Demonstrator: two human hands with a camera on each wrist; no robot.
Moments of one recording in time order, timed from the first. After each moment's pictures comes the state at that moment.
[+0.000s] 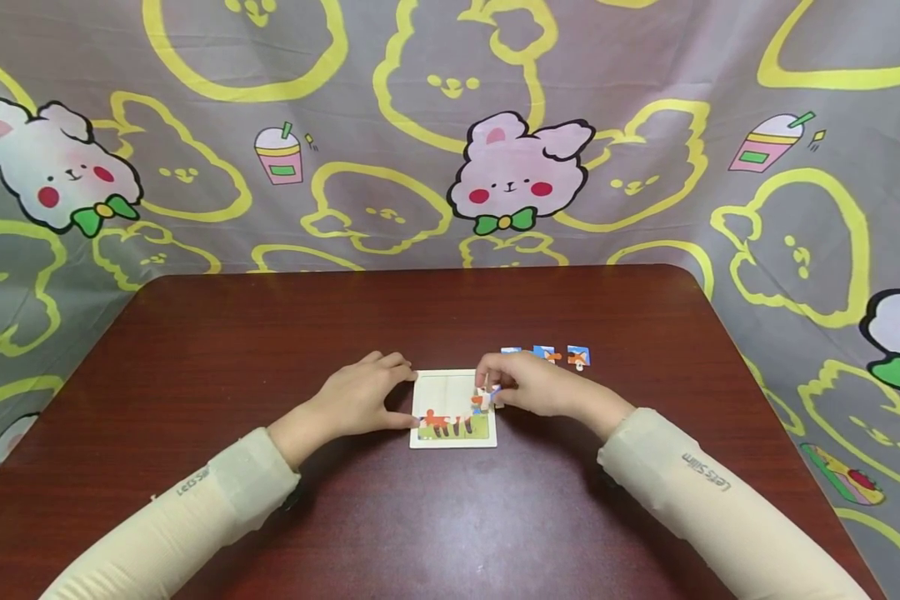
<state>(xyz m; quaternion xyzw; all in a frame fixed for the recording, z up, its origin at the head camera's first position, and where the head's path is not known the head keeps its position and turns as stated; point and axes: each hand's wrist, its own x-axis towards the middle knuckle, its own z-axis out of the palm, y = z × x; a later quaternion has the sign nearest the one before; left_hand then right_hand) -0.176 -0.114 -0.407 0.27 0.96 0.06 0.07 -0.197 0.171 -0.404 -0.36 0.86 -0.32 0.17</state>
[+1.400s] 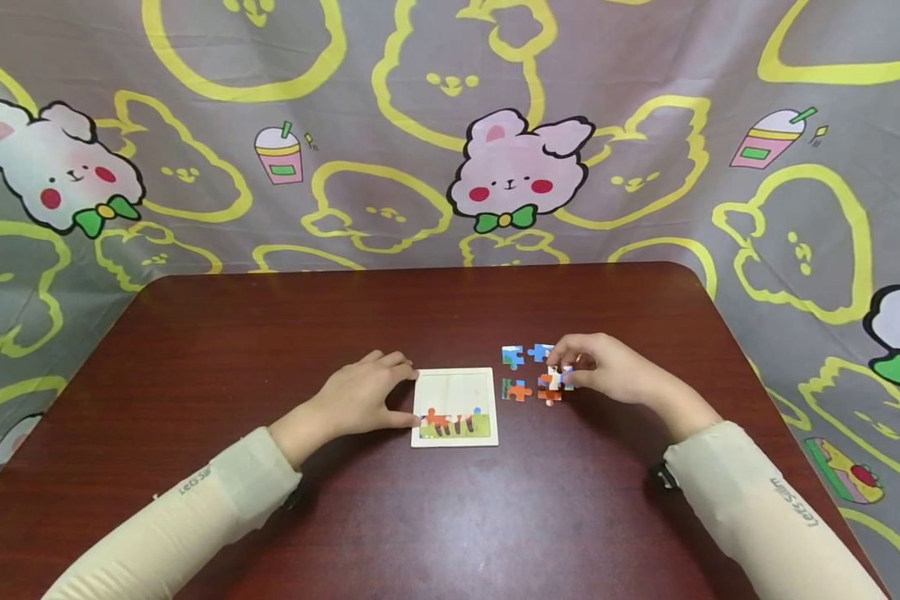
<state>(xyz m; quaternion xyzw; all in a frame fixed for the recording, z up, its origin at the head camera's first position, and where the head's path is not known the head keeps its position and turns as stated) -0.176 -0.114 -0.406 0.27 0.96 0.06 0.06 -0.197 0.254 -0.395 -0.27 0.89 -0.34 0.11</state>
